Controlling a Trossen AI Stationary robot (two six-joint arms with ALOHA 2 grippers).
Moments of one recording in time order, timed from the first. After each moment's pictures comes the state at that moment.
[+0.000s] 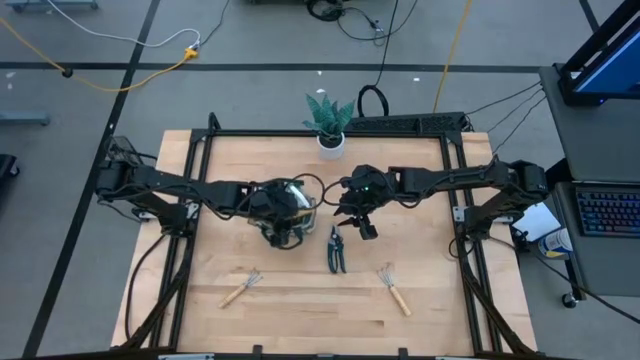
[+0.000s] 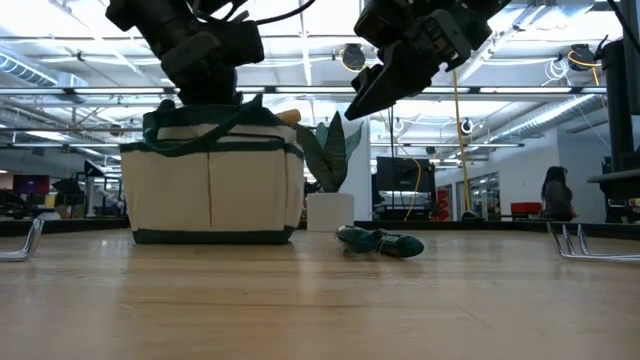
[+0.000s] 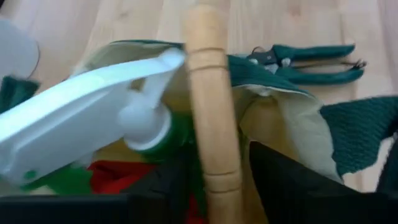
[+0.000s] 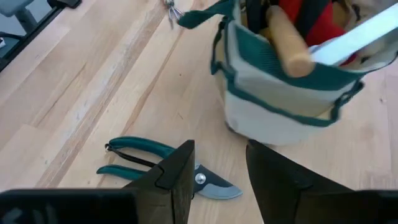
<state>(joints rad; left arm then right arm) -0.03 1.42 0.90 -0.37 -0.12 -0.07 -0.11 1.52 1.05 -0.26 -0.34 -0.30</state>
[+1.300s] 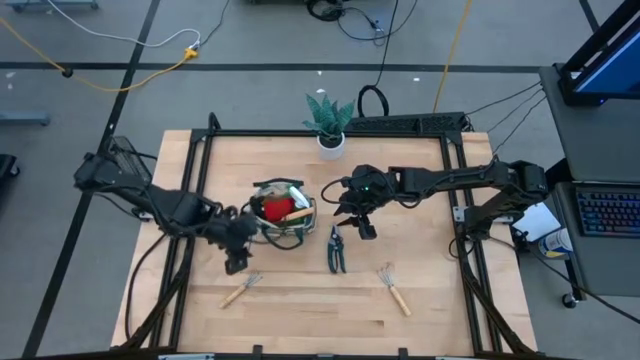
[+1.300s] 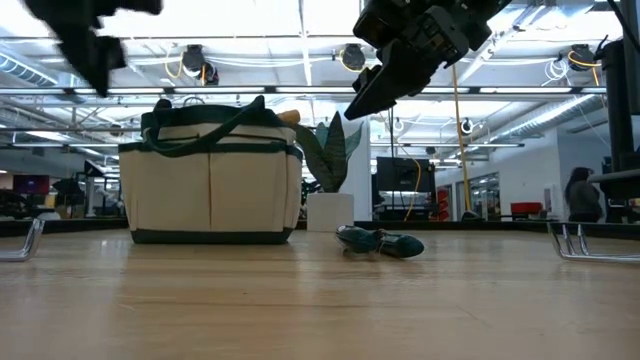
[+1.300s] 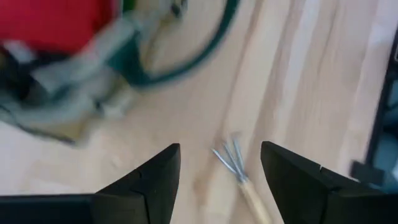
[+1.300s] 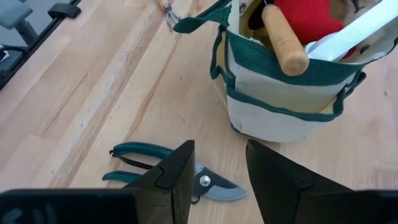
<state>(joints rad) -0.37 1.17 0.97 -0.93 -0.04 -0.70 -0.11 1.52 1.05 -0.25 -0.34 -0.25</state>
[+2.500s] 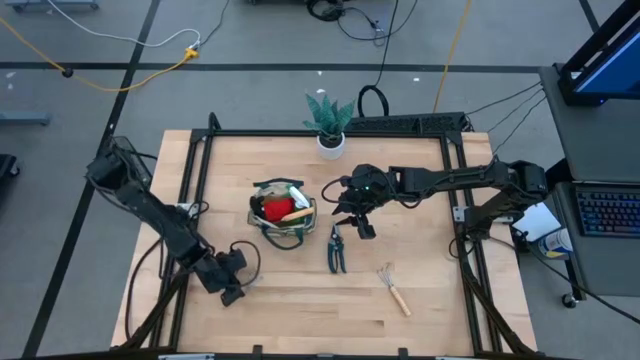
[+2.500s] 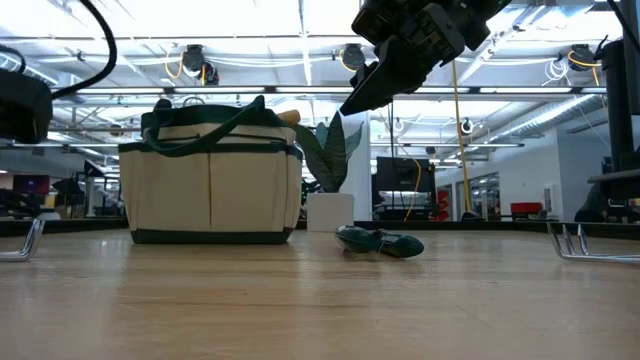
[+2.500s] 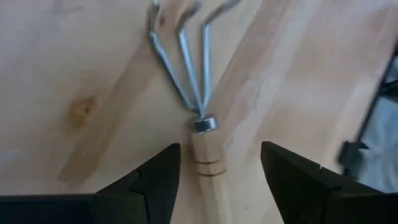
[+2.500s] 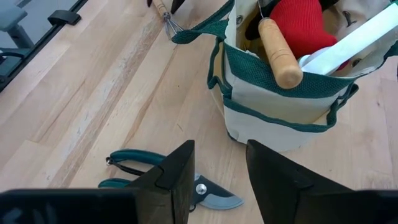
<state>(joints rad) -0.77 1.27 0.42 -0.11 -0.04 -1.38 -0.11 1.52 1.05 -0.22 -0.34 -0.26</state>
